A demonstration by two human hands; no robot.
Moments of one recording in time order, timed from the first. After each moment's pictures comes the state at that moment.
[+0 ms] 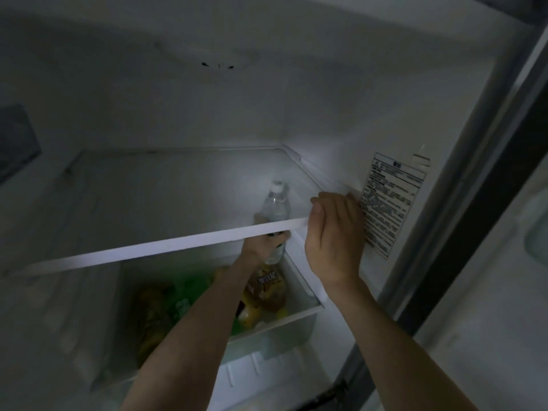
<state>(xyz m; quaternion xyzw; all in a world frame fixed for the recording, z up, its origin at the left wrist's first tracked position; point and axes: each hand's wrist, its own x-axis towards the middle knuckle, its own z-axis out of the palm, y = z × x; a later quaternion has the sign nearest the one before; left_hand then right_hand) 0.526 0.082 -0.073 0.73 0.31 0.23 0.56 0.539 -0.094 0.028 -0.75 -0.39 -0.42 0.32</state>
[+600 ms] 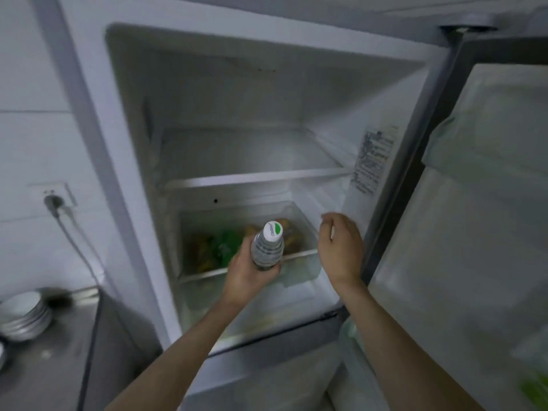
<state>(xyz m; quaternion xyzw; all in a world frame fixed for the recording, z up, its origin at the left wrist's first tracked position) 0.257 -0.065 -0.083 0.76 0.30 0.32 0.48 0.402 -0.188 -0.013 -0.81 -0.33 -0.23 0.43</state>
